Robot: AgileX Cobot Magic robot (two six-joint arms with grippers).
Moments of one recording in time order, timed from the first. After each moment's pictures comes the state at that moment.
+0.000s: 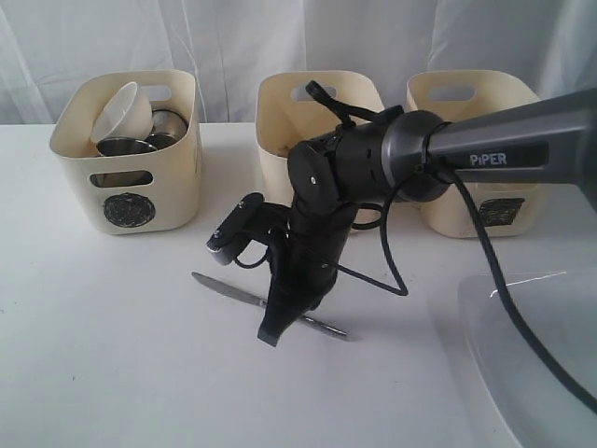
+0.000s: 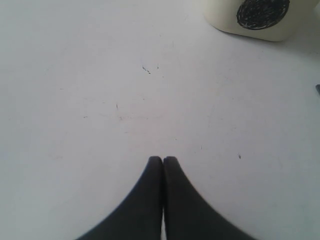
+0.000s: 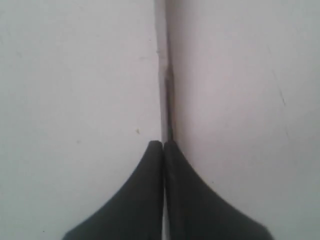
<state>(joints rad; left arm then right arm) 0.09 0.00 0.01 -0.16 0.58 -0.07 0.56 2.03 -1.37 0.08 0.76 -0.50</state>
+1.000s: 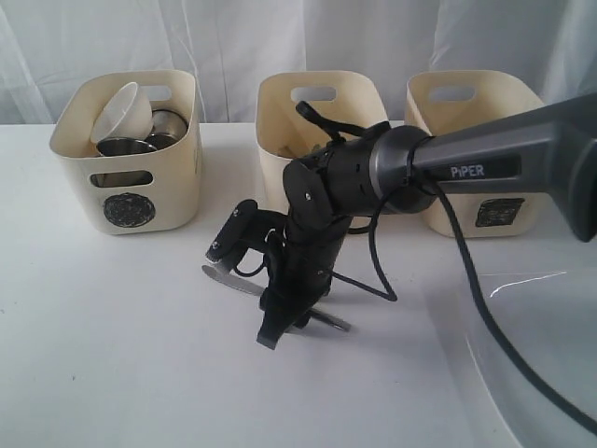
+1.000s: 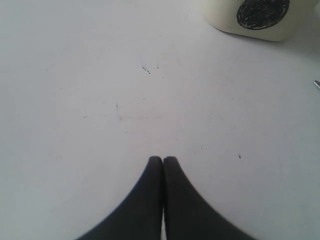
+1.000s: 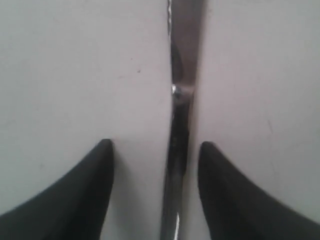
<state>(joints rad) 0.09 0.00 0.01 -0.16 0.58 -0.07 0.56 2.07 -1.37 0.04 0.68 -0.50</state>
